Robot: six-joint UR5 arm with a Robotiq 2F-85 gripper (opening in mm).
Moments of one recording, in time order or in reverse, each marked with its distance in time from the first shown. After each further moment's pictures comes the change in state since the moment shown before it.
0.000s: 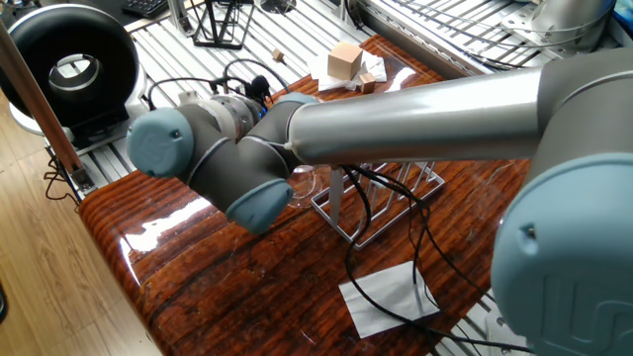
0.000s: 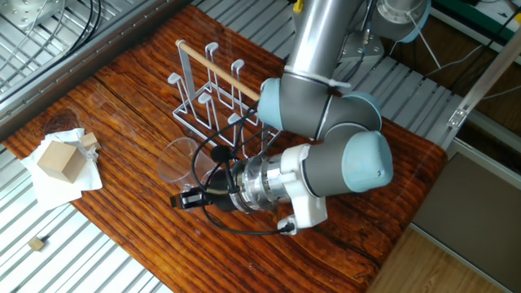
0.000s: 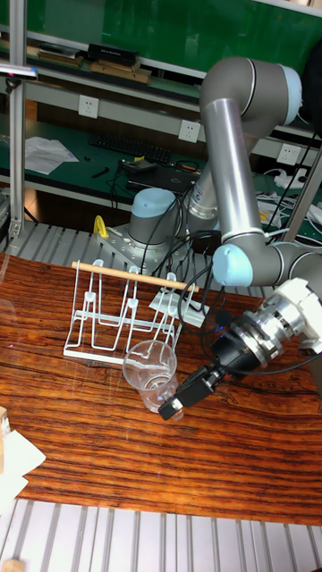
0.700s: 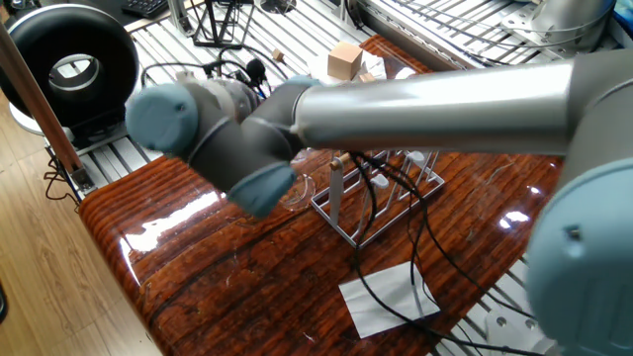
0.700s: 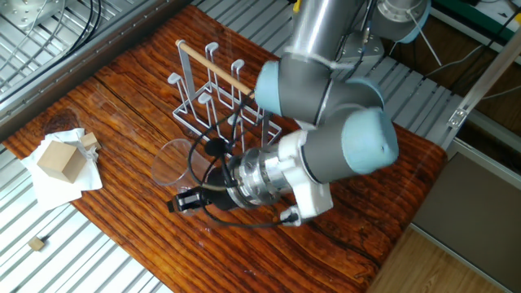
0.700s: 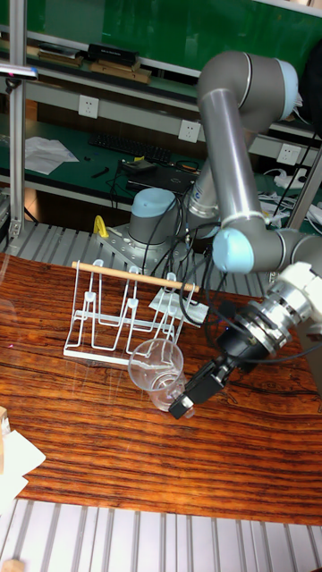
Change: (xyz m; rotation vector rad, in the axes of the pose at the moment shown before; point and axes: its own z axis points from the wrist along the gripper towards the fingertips) arm -0.008 -0.016 -0.016 -0.044 -0.105 -0.008
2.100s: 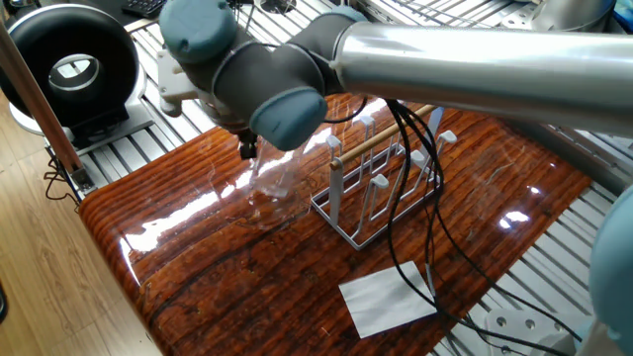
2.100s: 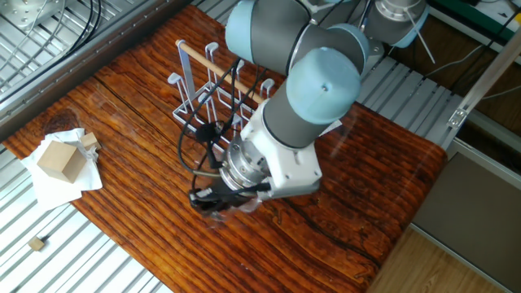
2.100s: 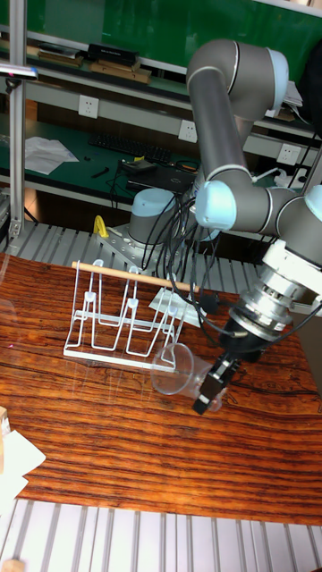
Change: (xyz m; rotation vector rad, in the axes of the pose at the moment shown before) arm -0.035 0.068 -0.032 -0.408 -0.218 0.215
